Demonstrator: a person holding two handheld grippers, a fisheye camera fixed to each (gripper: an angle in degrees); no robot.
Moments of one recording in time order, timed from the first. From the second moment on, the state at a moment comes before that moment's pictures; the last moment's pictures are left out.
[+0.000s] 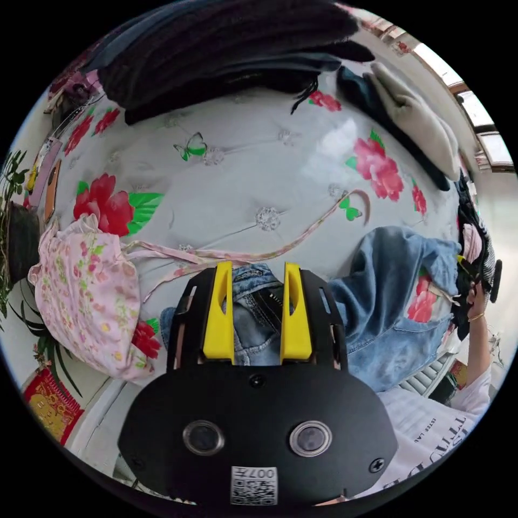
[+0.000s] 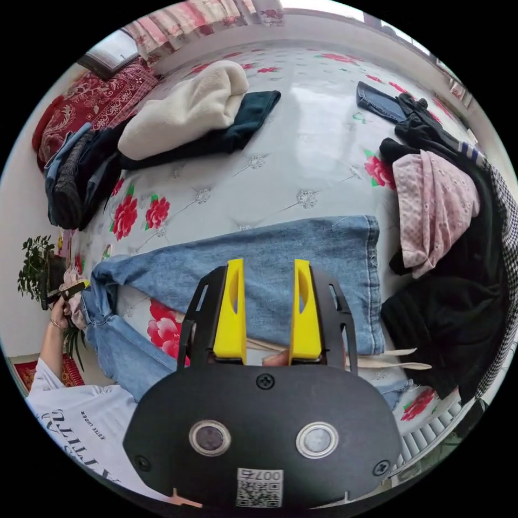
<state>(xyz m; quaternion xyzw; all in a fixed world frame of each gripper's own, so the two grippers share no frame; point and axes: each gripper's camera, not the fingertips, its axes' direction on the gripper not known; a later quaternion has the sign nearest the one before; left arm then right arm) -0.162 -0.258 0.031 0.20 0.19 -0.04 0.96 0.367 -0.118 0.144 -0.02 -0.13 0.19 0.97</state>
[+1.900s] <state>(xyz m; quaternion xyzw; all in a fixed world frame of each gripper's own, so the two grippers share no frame) -0.213 -0.090 0.041 0.35 0.32 0.03 0.88 0.445 0.001 0.038 0.10 -0.13 0.28 0.94</state>
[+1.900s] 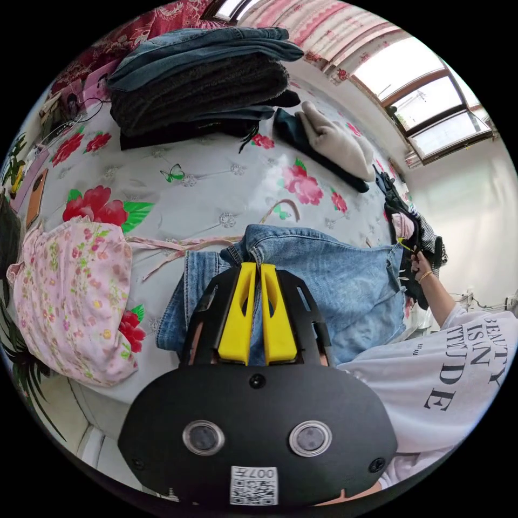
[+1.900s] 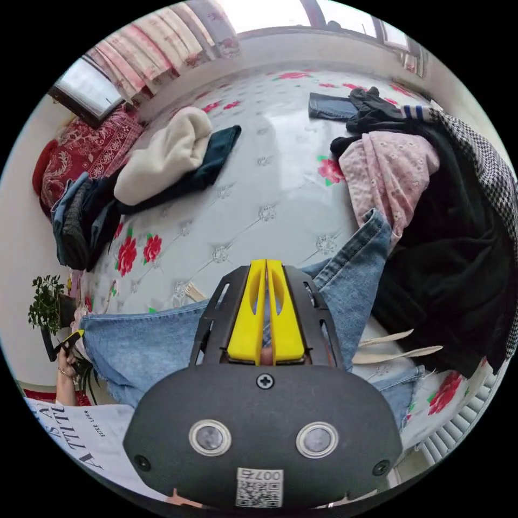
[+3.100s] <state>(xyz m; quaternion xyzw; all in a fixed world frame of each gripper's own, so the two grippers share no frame) -0.143 -0.103 0.046 0.38 0.15 -0.09 0.91 0.347 -0.034 0.085 0.05 -0.03 0.06 1.00</state>
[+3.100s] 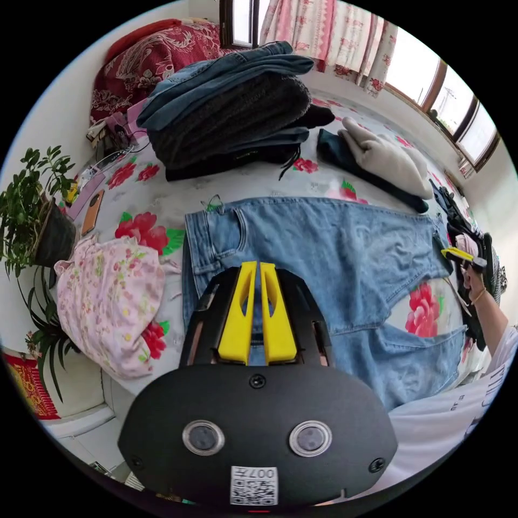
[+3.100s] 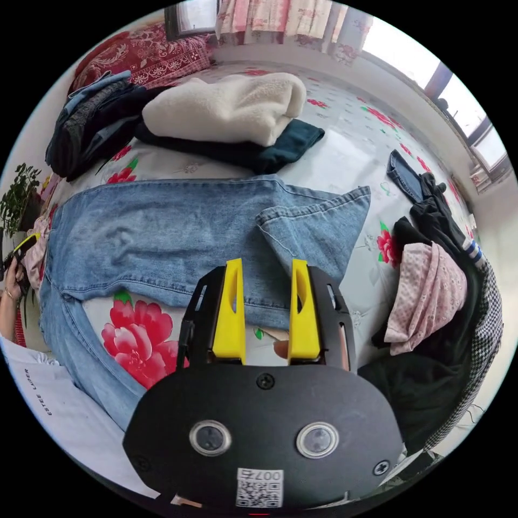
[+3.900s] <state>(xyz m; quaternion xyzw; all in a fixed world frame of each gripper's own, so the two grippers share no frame) -0.179 -0.095 0.038 0.30 0.22 -0.06 0.93 0.443 0.095 0.045 0.15 -0.13 0.27 0.94</state>
